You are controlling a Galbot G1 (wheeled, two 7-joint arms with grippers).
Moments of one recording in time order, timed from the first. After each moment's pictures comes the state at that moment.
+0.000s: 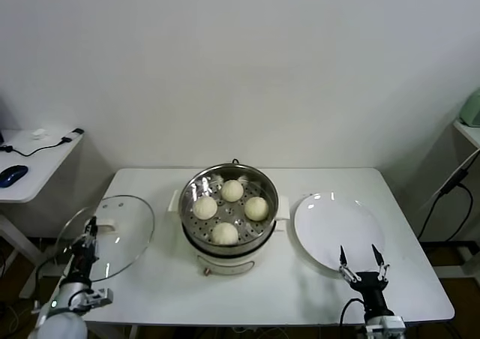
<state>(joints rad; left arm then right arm) 1.47 -1.11 -0.66 -1.73 1.03 0.14 -0.23 -1.57 1.41 0.66 1.75 0.06 0.24 -0.02</state>
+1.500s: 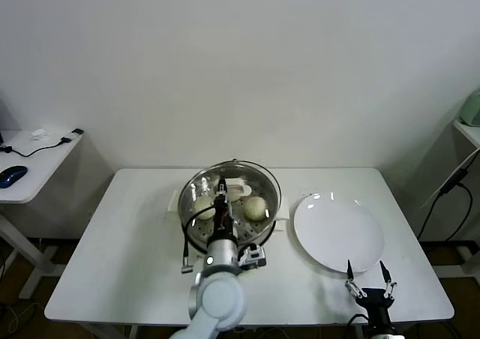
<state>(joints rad) 1.10 -1.47 0.07 -1.91 1.58 0.69 0.23 -1.60 1.40 0.66 1.65 0.08 0.37 0.05</state>
